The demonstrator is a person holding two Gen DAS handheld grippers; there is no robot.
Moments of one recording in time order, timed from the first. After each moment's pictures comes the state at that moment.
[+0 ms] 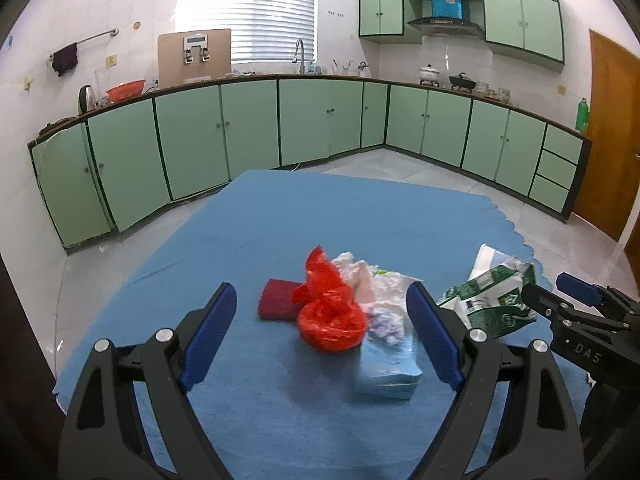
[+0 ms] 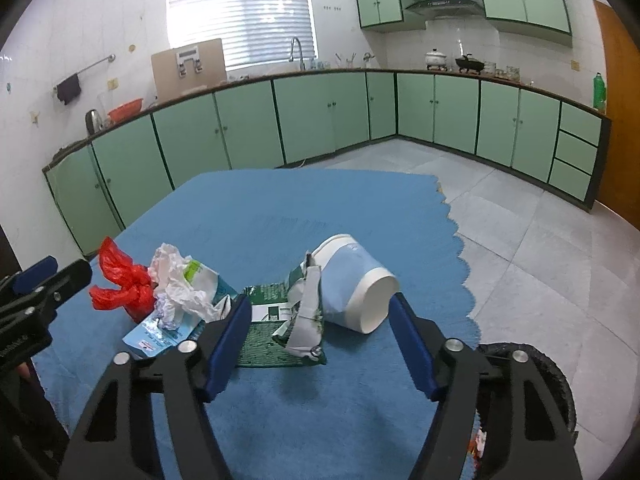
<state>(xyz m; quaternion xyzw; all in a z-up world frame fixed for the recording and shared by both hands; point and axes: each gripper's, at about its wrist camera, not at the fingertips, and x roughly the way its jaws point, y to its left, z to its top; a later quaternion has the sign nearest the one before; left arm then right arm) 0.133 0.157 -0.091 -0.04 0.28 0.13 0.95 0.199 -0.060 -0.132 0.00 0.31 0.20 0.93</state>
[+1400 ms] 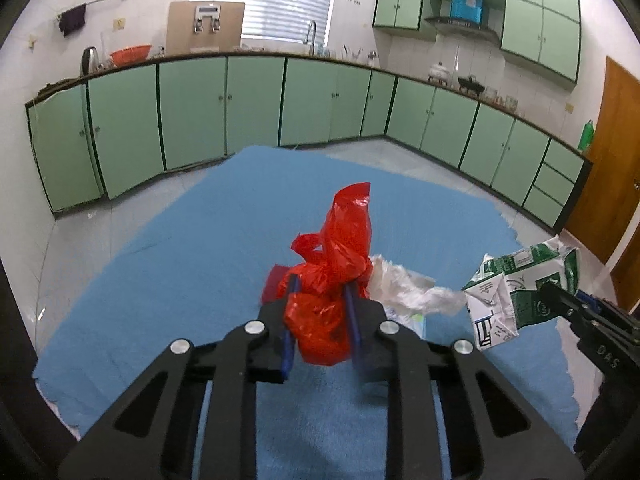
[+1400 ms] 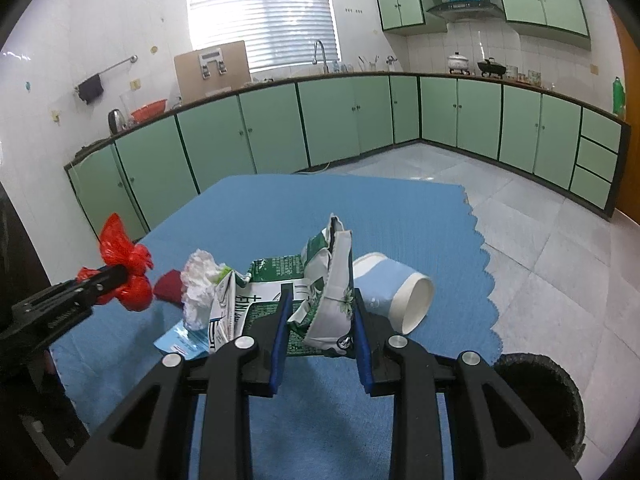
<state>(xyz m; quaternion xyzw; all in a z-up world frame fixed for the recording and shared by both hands) 0.134 0.181 -0.095 -0.10 0.29 0.12 0.94 0.186 -0.065 -0.114 0.00 0.29 0.24 0.93</state>
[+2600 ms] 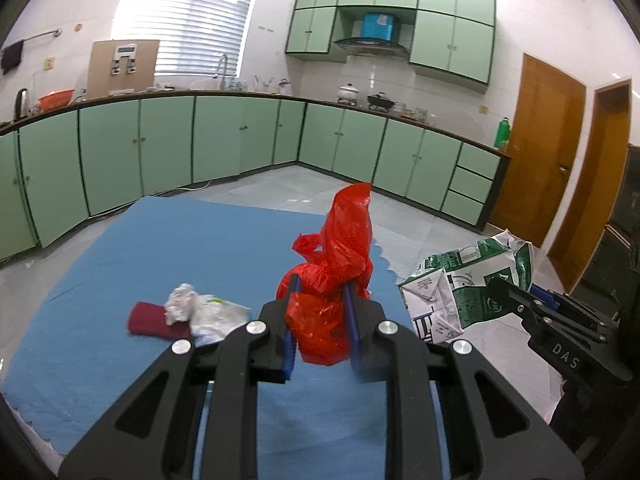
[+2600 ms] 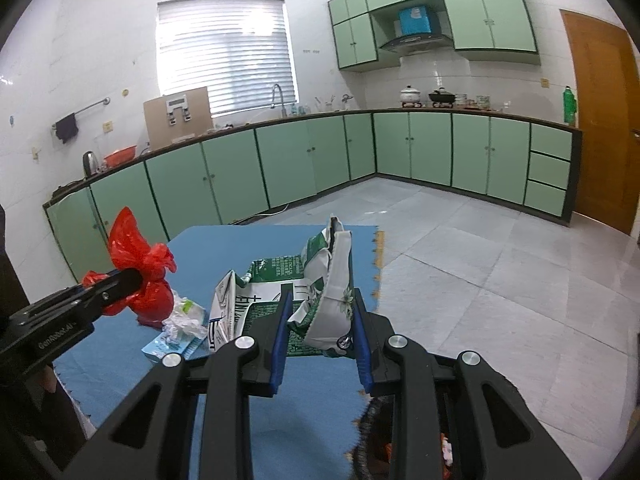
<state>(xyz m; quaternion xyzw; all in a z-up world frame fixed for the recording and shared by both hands) 0.126 0.052 -0.050 -0.08 0.24 -0.03 0.97 0.140 -0.168 -0.063 0.03 0.23 0.17 0.96</state>
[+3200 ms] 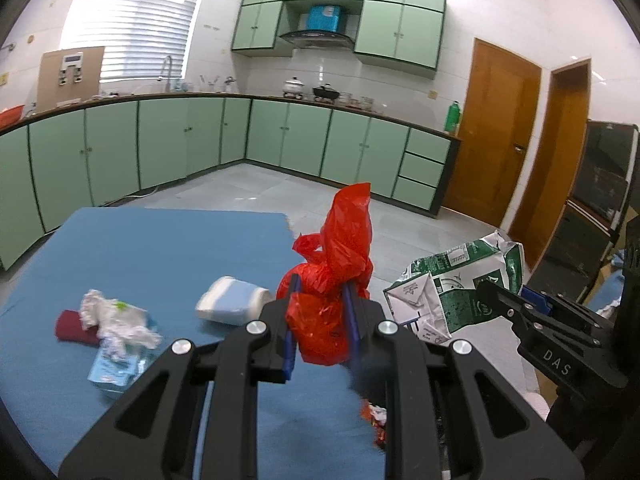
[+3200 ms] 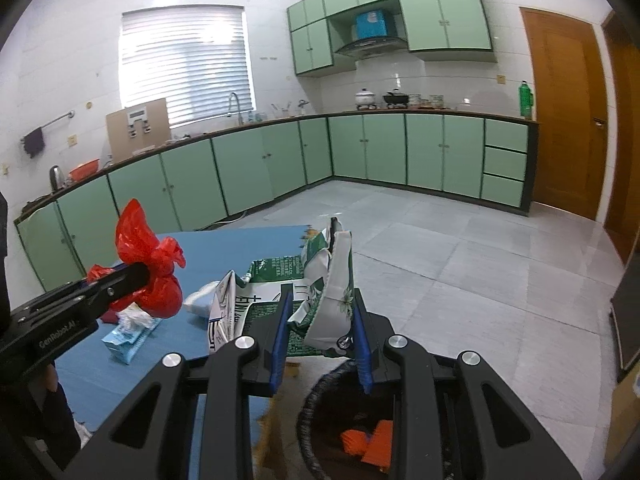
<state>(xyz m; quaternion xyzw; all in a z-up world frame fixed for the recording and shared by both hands) 0.137 -0.030 -0.059 -0.06 0.24 -0.12 0.96 0.116 -0.244 -0.066 0.04 0.23 0.09 0.97</state>
